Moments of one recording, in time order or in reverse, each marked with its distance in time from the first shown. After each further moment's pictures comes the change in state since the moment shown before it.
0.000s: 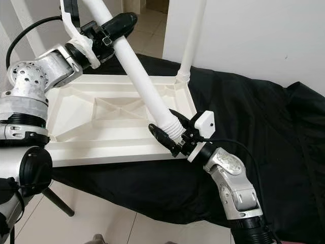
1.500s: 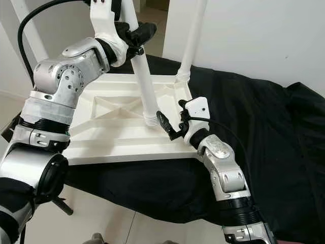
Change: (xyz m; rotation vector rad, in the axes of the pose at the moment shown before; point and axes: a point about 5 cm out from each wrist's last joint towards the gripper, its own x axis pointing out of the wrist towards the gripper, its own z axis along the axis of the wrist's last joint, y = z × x) left arm 0.044 -0.024 -0.030 0.538 0.113 0.326; right arm 0.029 -0.027 -0.017 -0.043 0.178 -0.376
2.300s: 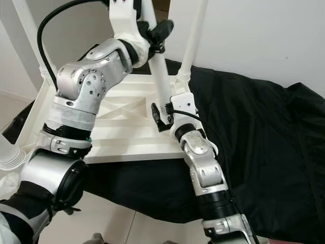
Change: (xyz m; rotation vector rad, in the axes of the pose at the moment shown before) left arm 0.013 -0.043 0.004 -0.064 -0.058 -0.004; right arm 0.025 0.015 0.001 -0.064 0.011 -0.229
